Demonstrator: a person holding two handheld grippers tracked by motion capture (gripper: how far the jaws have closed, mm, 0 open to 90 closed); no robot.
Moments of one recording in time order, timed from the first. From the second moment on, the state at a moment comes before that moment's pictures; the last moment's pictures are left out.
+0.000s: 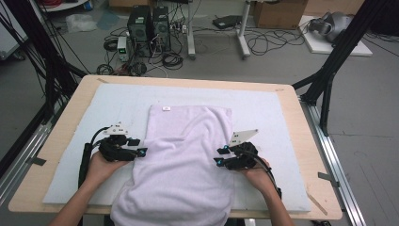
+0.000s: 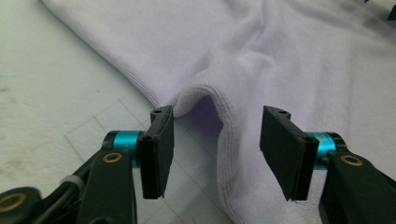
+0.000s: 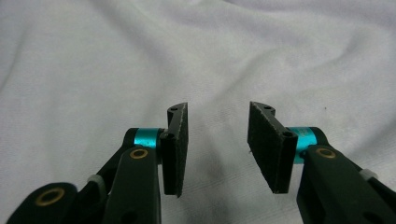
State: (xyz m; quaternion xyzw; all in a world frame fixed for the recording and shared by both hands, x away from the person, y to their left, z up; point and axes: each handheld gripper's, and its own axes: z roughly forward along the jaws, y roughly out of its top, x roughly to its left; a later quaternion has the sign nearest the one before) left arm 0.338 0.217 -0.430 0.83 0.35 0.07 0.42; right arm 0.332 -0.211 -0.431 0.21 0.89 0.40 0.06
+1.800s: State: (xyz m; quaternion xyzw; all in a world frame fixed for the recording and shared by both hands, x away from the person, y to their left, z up) left arm 0.380 0.141 -0.436 0.84 0.31 0.12 0.43; right arm 0.332 -0.208 -0.439 0.21 0.90 0.37 0.07
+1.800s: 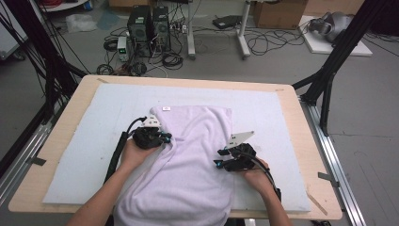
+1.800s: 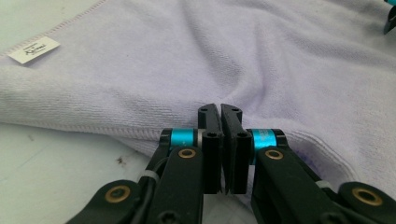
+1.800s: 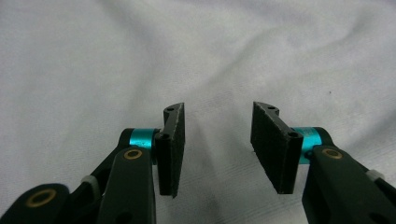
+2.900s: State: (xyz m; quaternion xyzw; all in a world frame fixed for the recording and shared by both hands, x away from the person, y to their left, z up) left arm 0.327 0.203 -0.435 0.87 0.26 0.06 0.42; right arm 0.334 -0.207 -0.441 0.22 0.90 0.37 0.06
